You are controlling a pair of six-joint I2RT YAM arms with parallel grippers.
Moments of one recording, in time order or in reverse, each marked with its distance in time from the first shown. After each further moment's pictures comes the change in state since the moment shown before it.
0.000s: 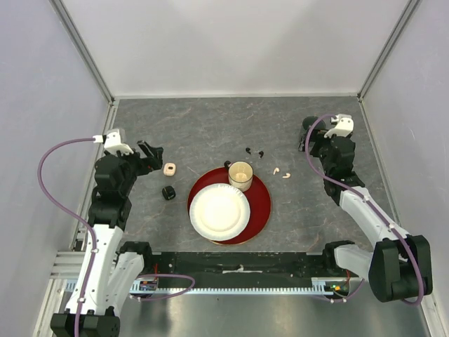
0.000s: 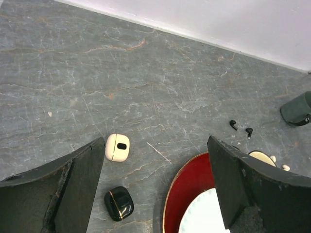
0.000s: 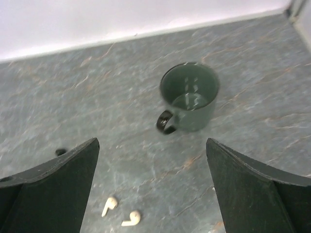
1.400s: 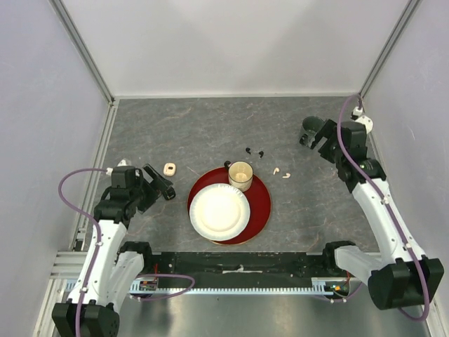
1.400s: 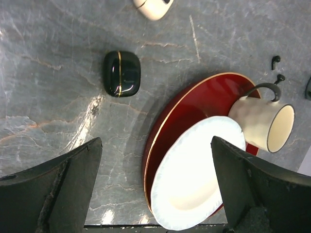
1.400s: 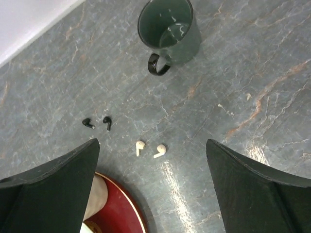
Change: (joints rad) left arm 0.001 0.047 -0.061 -0.489 0.019 -0.453; right arm -0.032 -0.036 0.399 -0.855 -0.009 0.401
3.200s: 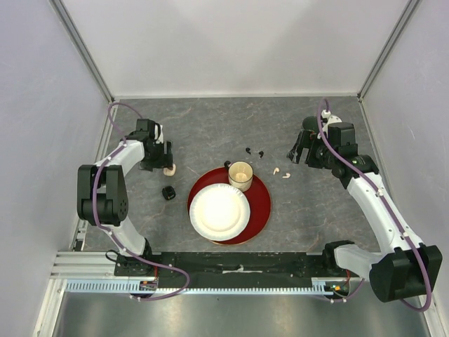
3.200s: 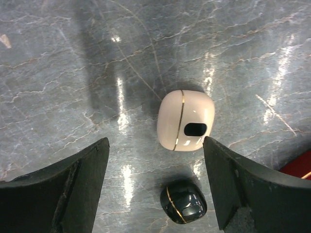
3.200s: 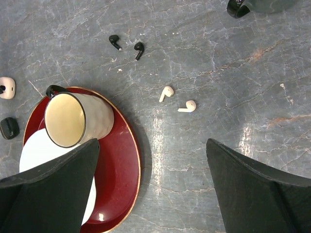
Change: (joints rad) left arm 0.000 0.998 0.484 0.153 -0.086 0.703; right arm 0.051 0.030 -0.040 -0.038 -0.354 -0.237
